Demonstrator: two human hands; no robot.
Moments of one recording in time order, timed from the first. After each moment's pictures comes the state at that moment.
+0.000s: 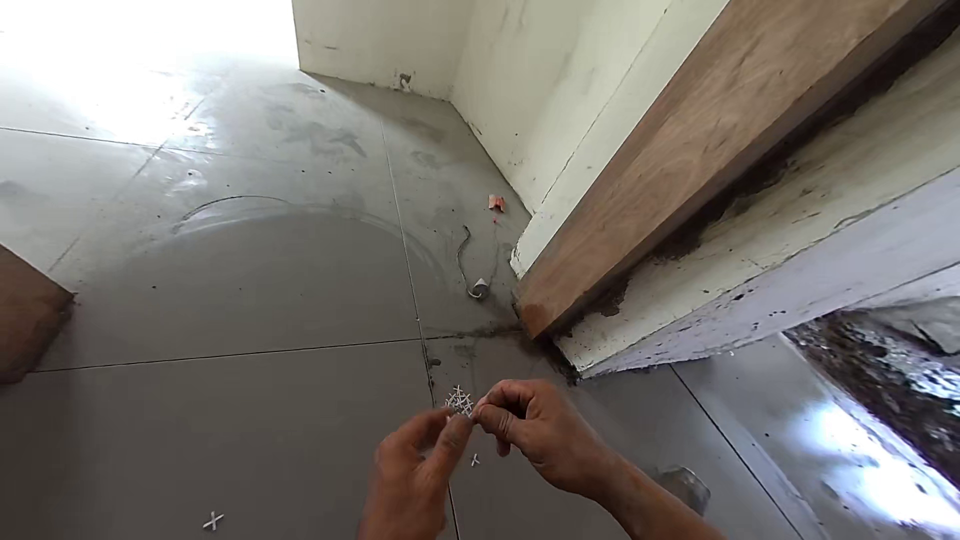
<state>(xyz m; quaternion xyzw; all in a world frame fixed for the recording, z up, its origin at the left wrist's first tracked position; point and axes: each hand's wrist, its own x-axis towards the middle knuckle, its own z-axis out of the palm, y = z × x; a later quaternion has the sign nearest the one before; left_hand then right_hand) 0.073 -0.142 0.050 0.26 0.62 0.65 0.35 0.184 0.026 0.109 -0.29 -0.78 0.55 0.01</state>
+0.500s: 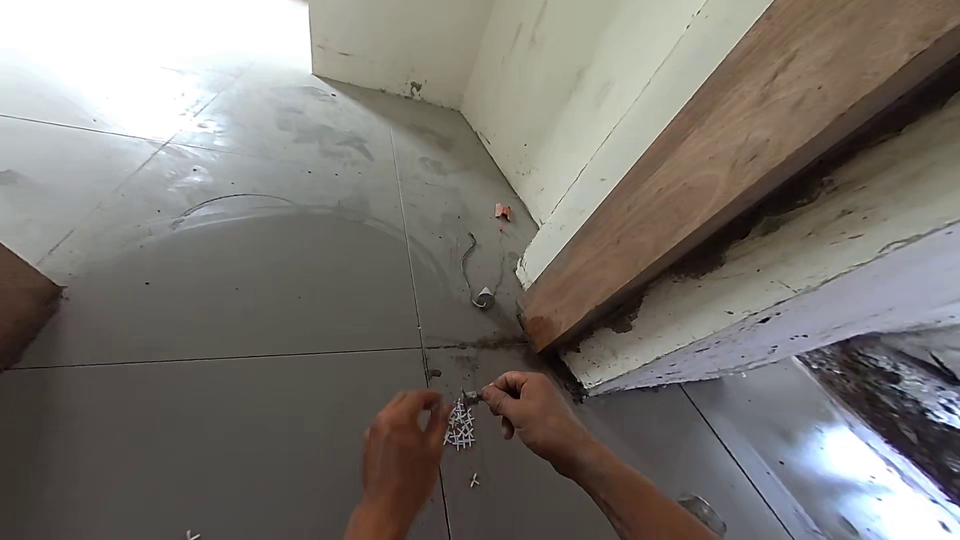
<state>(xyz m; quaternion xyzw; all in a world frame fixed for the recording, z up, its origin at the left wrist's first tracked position) 0.041 -0.099 0.007 0.36 0.79 0.46 0.17 0.160 0.063 0.073 -0.45 -0.75 0.48 -0.01</state>
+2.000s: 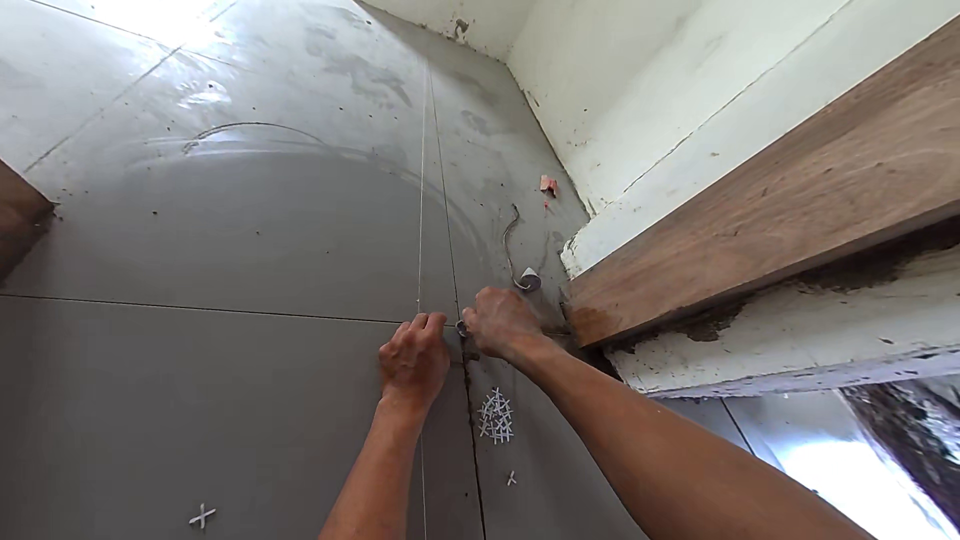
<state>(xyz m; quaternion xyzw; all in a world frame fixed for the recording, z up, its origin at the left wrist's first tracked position) -0.030 -0.035 -0.073 0.37 0.86 0.34 -0.05 -0.003 0.070 0.052 -0.43 -0.87 0.07 -0.22</state>
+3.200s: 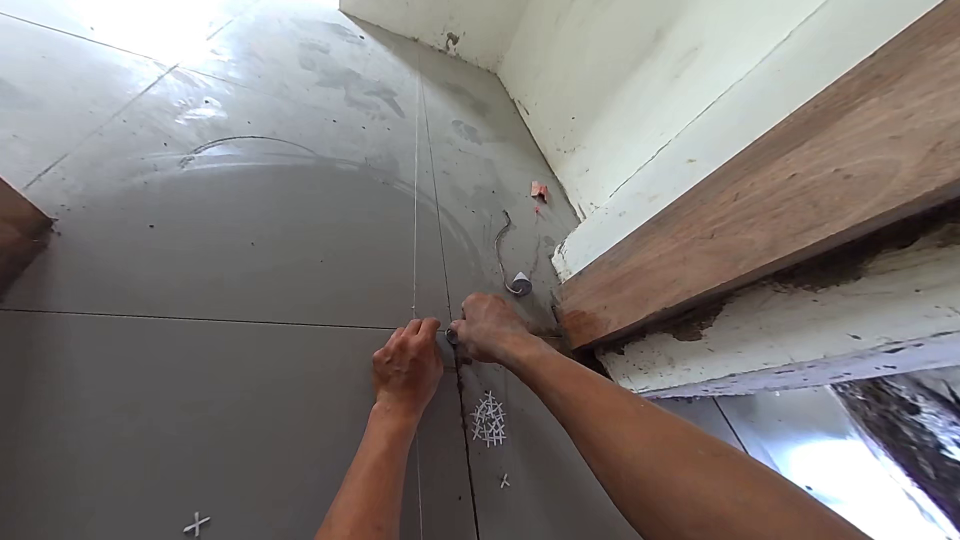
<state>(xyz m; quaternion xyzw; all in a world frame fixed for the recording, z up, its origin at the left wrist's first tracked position) -0.030 -0.035 -0.073 0.37 0.86 0.34 -0.05 -0.003 0.079 0.049 -0.37 -0.89 0.08 -0.25</state>
